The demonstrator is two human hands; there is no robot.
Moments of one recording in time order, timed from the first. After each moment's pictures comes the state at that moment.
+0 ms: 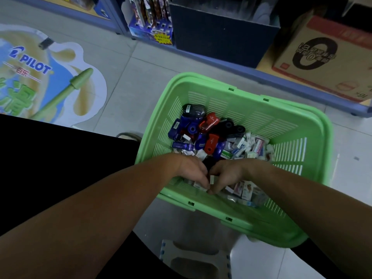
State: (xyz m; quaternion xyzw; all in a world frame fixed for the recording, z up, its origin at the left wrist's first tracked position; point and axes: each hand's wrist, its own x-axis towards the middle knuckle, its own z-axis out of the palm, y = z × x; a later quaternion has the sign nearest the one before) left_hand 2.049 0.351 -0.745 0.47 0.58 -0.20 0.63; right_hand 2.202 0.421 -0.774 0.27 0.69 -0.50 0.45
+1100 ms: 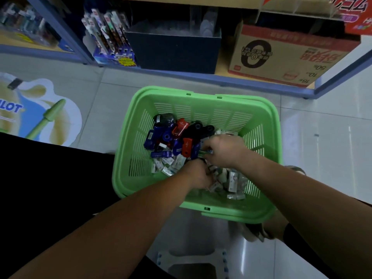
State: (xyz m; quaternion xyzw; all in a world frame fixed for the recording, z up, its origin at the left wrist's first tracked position) left_hand 2.134 0.350 -0.762 0.51 0.67 -0.06 0.53; right_hand 2.248 0.438 -0.734 0.41 0.86 -0.24 0.18
